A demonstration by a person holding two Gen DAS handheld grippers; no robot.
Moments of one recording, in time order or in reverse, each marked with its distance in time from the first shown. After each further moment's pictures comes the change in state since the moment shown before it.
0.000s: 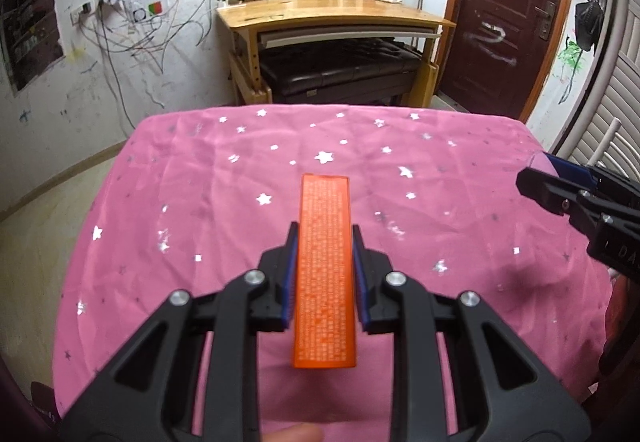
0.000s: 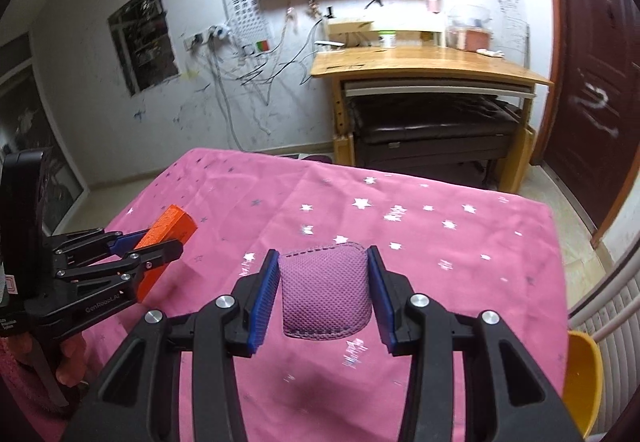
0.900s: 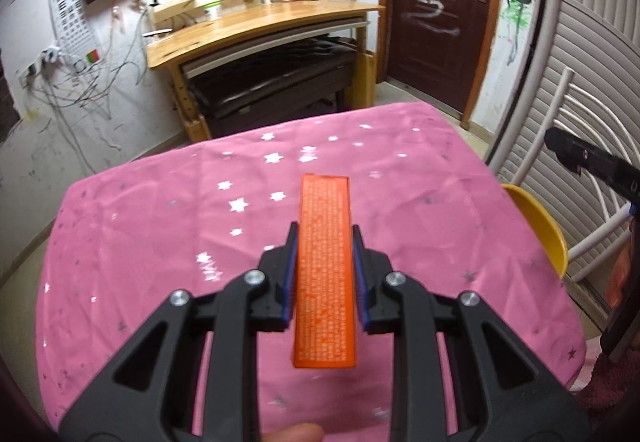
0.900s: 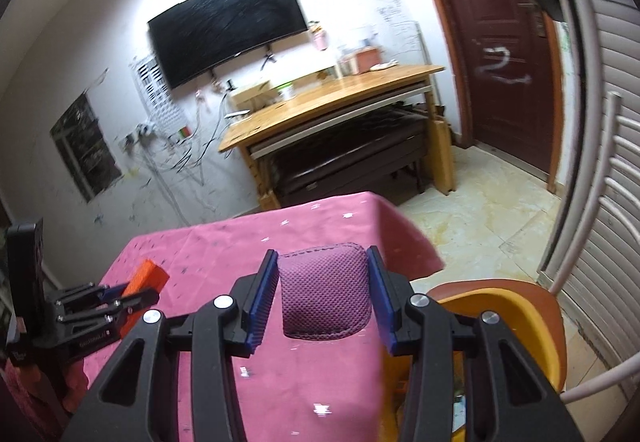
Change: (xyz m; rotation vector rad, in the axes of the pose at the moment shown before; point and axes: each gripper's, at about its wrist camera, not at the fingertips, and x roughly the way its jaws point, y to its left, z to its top) left arm 0.011 -0.140 0.022 0.200 0.001 -0.092; right arm -0.109 -0.159 -0.059 0.329 -0.214 -0.133
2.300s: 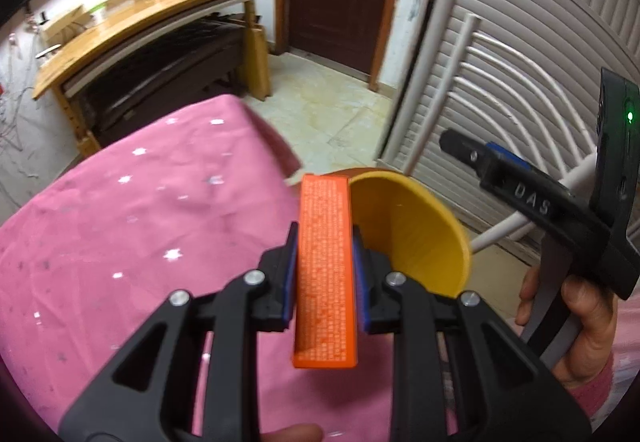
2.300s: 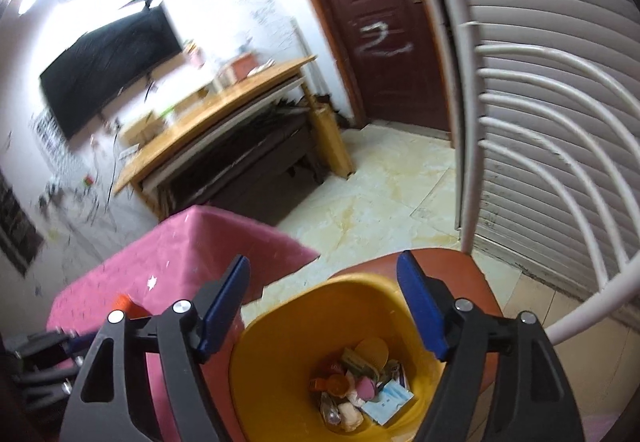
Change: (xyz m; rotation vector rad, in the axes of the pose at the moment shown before) left arm 0.052 -0.170 0.037 0.153 0.121 -0.288; right arm -0.015 -0.134 -0.020 0.268 -0.030 -0.313
